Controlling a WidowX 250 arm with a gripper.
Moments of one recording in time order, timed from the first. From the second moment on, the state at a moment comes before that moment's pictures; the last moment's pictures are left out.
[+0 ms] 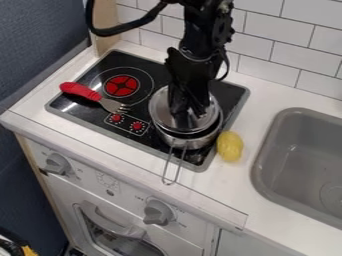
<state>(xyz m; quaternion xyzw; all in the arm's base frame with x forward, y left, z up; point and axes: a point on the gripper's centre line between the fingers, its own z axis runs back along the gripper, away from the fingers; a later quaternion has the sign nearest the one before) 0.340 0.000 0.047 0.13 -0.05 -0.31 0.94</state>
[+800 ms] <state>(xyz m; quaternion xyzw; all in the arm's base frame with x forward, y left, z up) 0.332 -0.014 0.053 0.08 -0.05 -0.33 0.94</state>
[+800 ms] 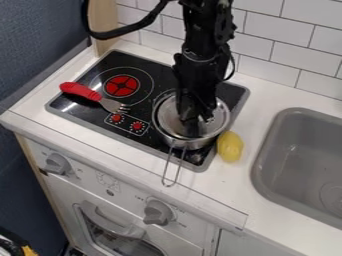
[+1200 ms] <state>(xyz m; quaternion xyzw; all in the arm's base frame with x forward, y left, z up) 0.339 -0.013 0.060 0.09 -0.06 -0.31 0.94</state>
